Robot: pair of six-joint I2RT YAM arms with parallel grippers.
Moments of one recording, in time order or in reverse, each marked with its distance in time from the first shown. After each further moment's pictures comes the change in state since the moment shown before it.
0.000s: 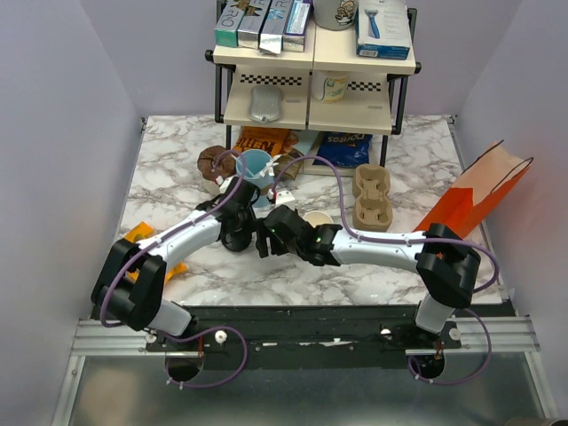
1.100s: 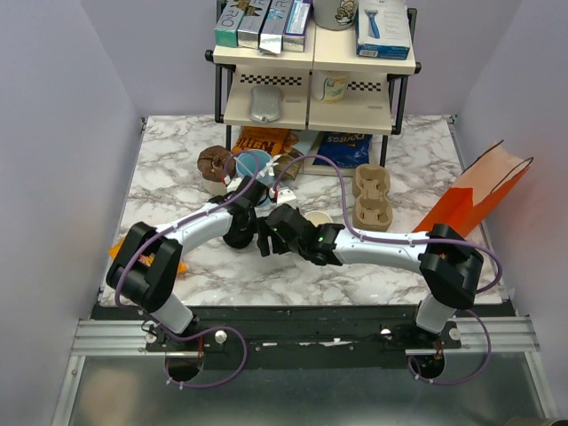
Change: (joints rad) left arm -0.039 0.142 0.080 -0.060 -0.100 0.039; right arm -0.006 -0.017 -0.007 -0.001 0.005 -0.018
